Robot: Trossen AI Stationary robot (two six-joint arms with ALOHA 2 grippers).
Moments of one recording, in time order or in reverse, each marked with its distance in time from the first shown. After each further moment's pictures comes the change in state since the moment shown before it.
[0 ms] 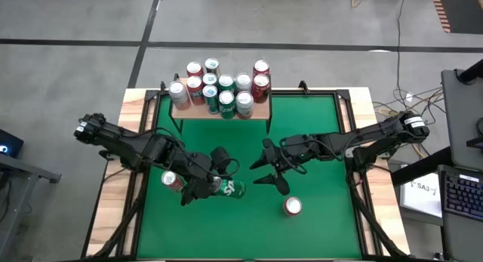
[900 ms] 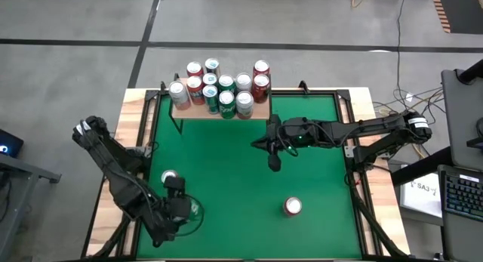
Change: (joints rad) left arm -0.469 0.009 -0.153 -0.245 -0.285 -1.338; right arm -0.153 -0.034 0.000 -0.061 0.204 -0.113
